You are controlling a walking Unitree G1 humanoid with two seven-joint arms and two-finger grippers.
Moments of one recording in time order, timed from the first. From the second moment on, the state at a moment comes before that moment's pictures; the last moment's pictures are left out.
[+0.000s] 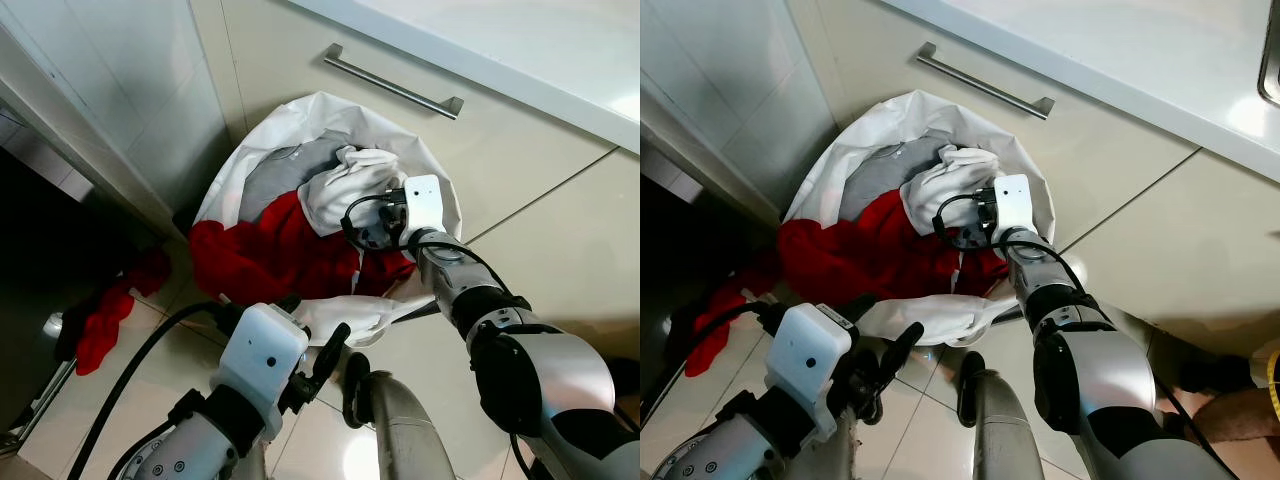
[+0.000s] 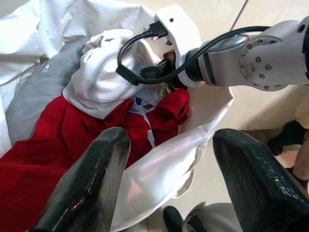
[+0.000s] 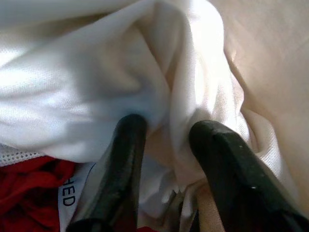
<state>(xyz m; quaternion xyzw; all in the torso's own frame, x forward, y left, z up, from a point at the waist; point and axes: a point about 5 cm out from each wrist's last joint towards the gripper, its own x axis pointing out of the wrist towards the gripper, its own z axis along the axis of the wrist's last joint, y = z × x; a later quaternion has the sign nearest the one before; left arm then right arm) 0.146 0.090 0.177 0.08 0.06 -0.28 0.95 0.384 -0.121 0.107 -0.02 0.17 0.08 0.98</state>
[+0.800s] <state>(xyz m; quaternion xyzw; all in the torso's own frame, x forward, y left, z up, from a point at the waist) 0.219 0.085 0.170 0.11 0.03 -0.26 0.96 0.414 -0.084 0.215 0.04 -0.02 0.19 0.98</state>
